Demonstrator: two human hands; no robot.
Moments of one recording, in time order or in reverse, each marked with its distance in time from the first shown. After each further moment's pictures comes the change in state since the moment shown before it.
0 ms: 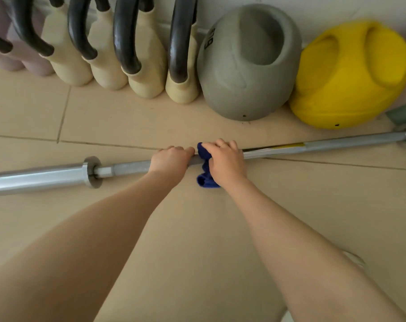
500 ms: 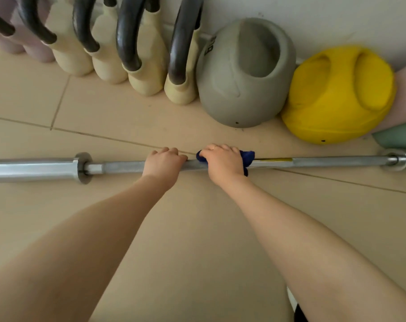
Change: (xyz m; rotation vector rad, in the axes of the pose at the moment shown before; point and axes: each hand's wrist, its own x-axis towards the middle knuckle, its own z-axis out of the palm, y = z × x) left_hand -0.005 0.011 0.013 -0.026 0.038 -0.024; right_hand 0.005 0.017 -0.021 -0.258 -0.166 -0.108
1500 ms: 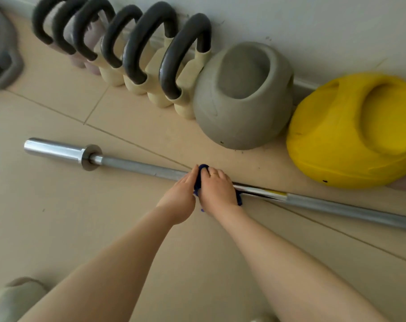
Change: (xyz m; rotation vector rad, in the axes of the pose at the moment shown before) left_hand -0.013 0.123 -0.003 -0.660 -0.017 -0.364; right_hand -0.011 0.068 0.023 0.183 -0.023 -0.339
